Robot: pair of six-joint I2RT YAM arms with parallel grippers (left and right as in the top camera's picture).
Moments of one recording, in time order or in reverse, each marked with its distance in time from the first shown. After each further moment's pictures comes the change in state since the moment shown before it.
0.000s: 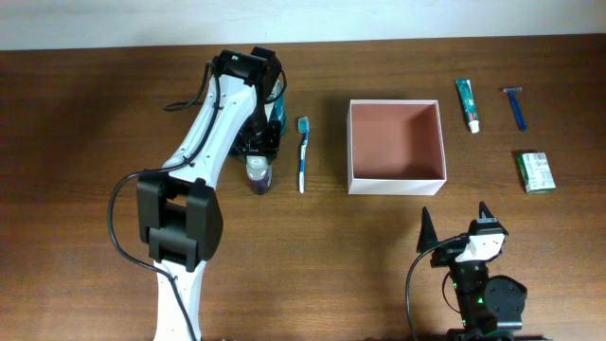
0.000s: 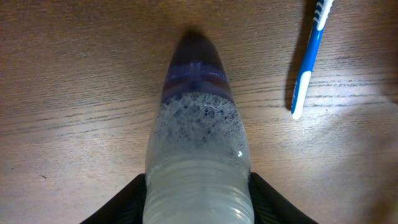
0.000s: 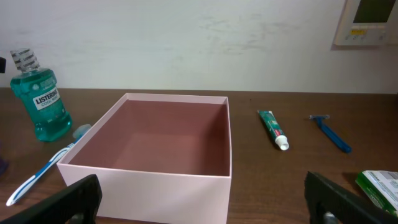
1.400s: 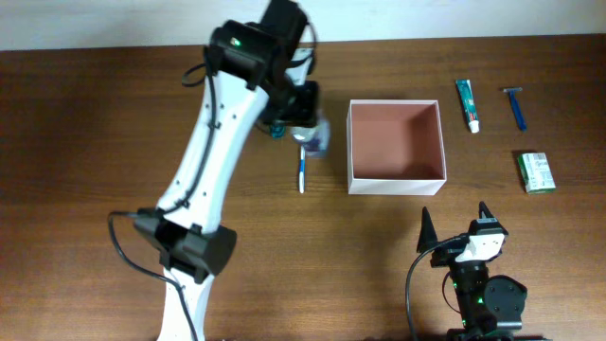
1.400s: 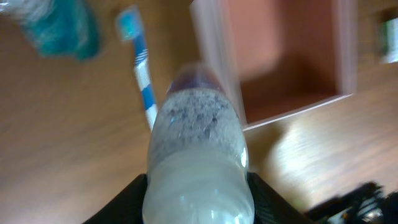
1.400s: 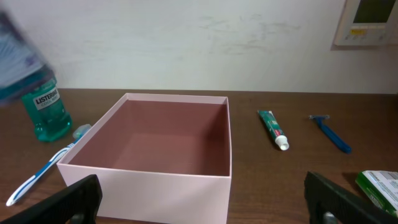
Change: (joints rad) left arm -0.146 -0.045 0.499 -0.094 0.185 -0.040; right arm 0.000 0.000 0.000 0.000 0.000 0.000
